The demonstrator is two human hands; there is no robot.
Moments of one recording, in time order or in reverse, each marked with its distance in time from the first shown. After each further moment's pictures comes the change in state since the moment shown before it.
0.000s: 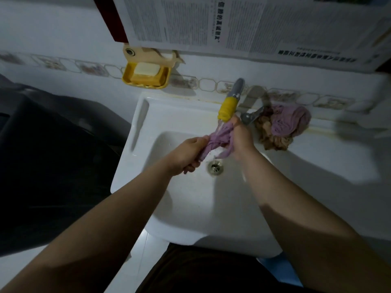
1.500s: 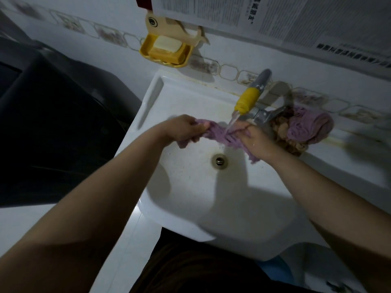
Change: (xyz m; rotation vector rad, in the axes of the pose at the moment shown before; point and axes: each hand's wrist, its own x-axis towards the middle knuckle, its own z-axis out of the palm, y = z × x) left_hand -0.006 0.020 -0.040 0.354 0.104 -0.045; right_hand 0.026 0.011 -0.043 -0.778 -0.533 -0.469
